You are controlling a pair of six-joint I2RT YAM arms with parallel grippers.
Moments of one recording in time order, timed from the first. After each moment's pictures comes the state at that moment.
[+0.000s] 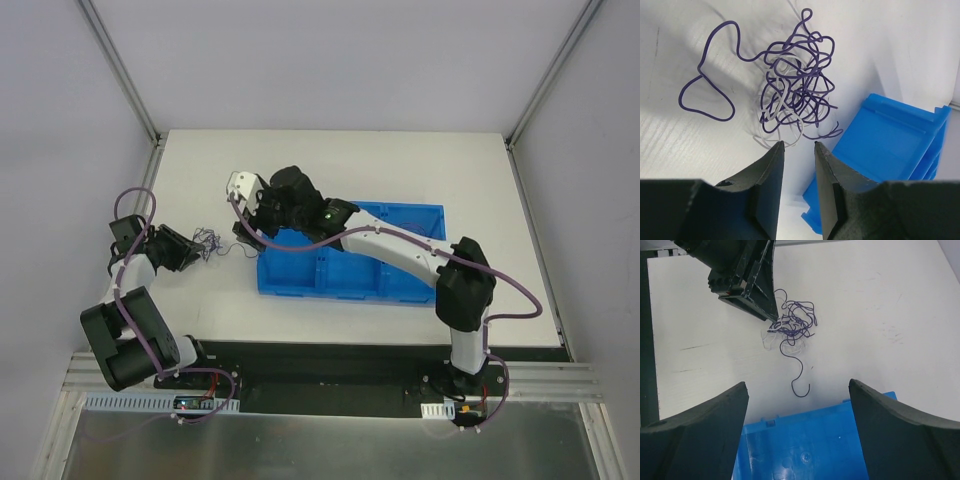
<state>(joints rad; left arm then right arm) 0.49 1.27 0.64 -0.29 0.55 -0.65 1.02 1.92 1.71 -0.20 -0.25 -0.28</state>
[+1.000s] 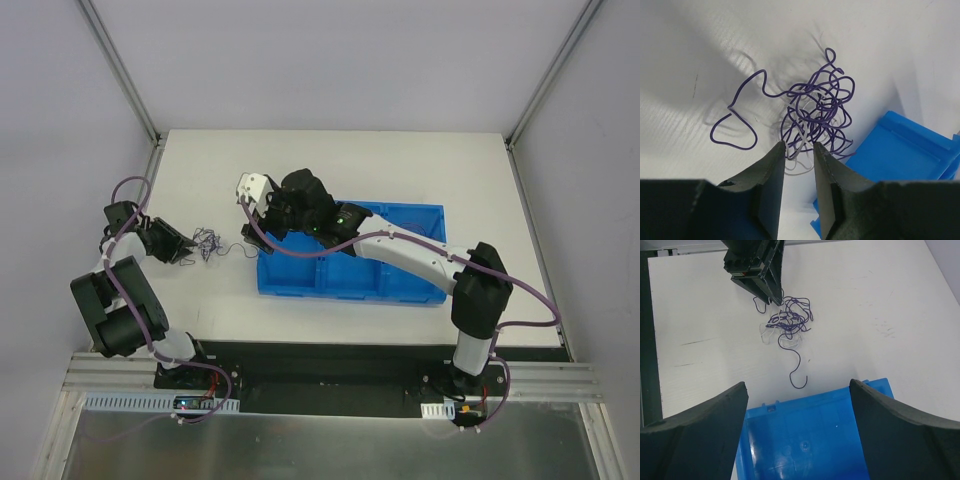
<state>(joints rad) 0.50 1.47 0.82 -0.40 0.50 -0.56 1.02 1.82 1.59 -0.16 -0.23 -0.28</state>
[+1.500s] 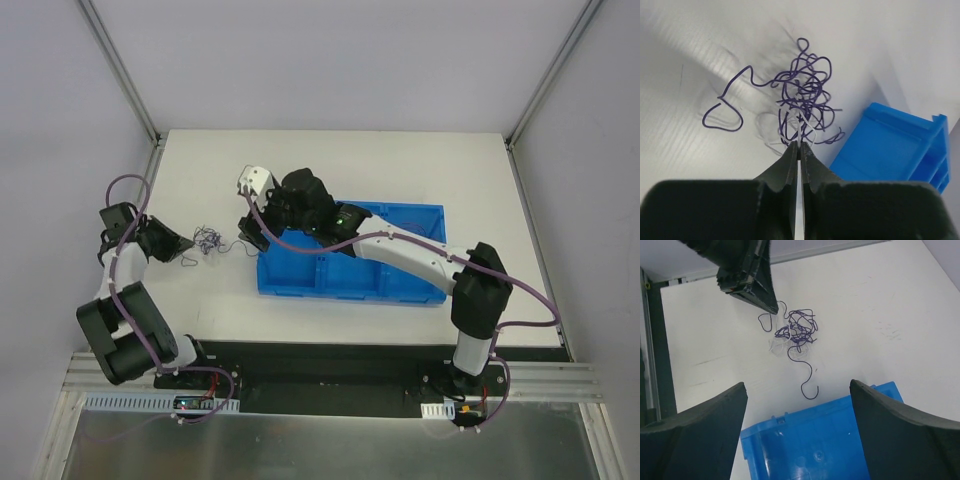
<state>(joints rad) 0.50 1.36 0.77 -0.38 0.51 -0.56 1.02 1.82 1.59 -0.12 -0.23 -0.20</state>
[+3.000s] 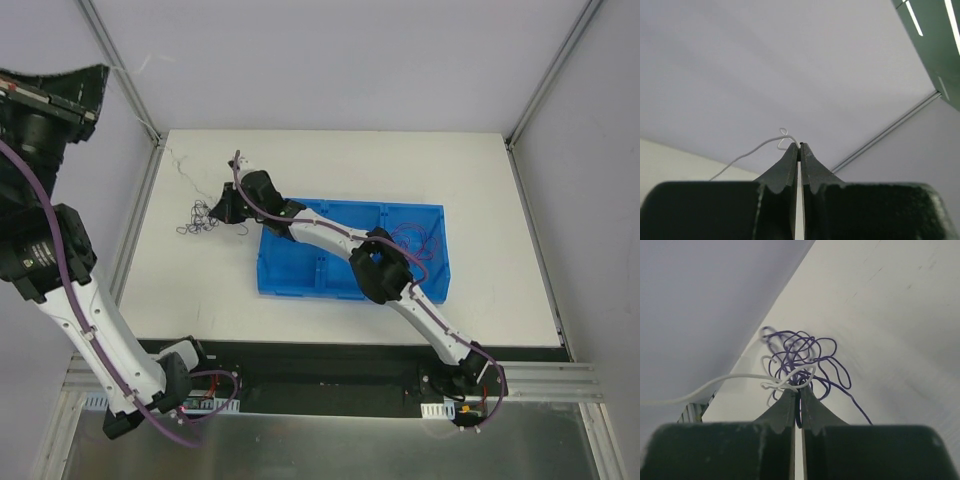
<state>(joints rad) 0.50 1.08 1.92 -0.51 0.59 -1.05 0.96 2.62 2.29 0.03 -0.21 0.66</state>
